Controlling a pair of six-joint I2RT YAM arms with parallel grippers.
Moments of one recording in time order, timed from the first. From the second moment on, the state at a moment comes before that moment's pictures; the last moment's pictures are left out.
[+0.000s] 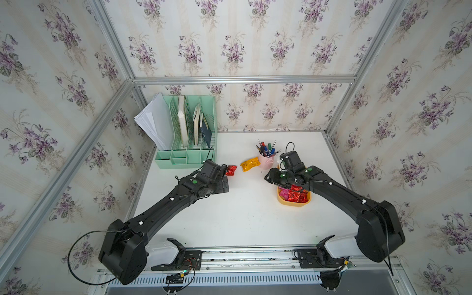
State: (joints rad) left arm -0.55 1.26 0.91 -0.65 -0.10 -0.62; right arm 0.53 1.46 1.00 -0.48 -0.21 0.74
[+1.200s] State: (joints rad) left arm -0.44 0.96 0.74 -0.80 -0.15 -0.55; right arm 0.69 2.30 1.69 -0.30 -0.24 0.95
